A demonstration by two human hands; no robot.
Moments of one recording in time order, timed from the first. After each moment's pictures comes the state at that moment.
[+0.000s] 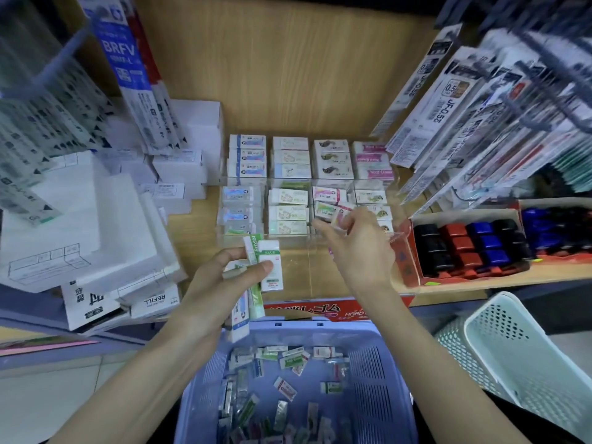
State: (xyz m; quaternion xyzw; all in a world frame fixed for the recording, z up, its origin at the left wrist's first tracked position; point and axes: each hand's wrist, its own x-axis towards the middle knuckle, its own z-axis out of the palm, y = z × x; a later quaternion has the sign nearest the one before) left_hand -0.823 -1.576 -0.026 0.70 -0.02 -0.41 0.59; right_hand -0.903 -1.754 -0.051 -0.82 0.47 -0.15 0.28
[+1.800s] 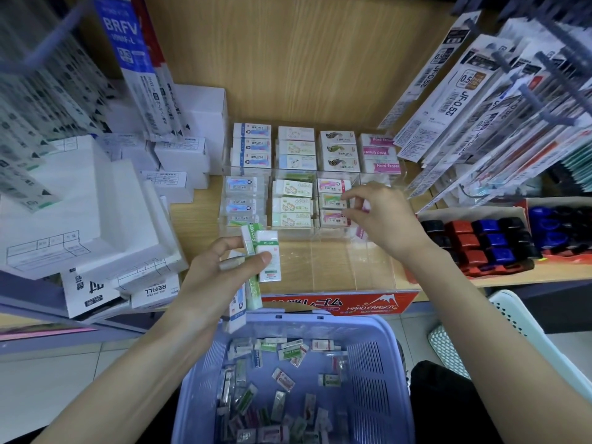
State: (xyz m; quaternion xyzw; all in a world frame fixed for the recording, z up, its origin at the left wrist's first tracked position) left_hand -0.821 -1.572 -0.025 0.70 -0.03 -0.40 0.59; right_hand -0.900 -1.805 -0.022 -0.94 0.28 -0.05 0.21
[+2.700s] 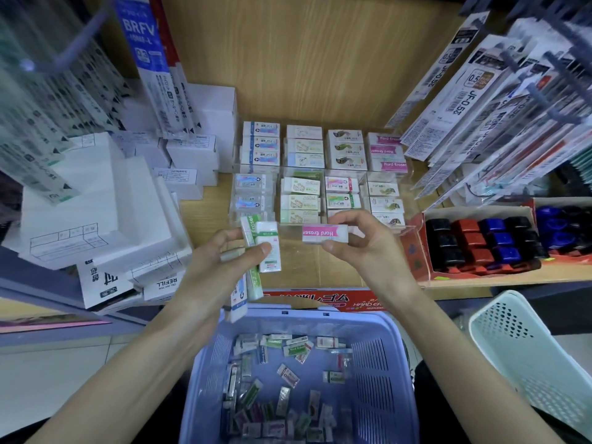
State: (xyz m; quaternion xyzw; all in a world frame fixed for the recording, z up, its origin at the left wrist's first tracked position) left_hand -0.815 -1.567 -0.024 0.70 -0.03 -0.37 0.61; right_hand -0.925 -1.737 -0.031 -0.71 0.30 -0.14 0.62
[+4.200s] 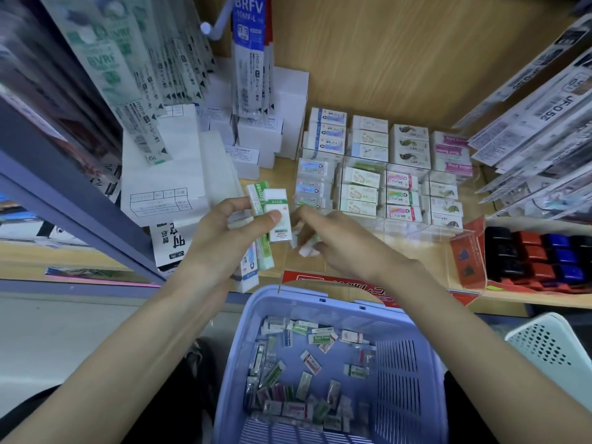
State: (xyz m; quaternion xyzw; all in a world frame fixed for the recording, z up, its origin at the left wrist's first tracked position) left_hand -0.788 -1.519 -0.006 0.69 0.03 -0.32 0.64; right_hand -0.849 -1.689 -0.045 -0.95 0.00 0.10 0.30
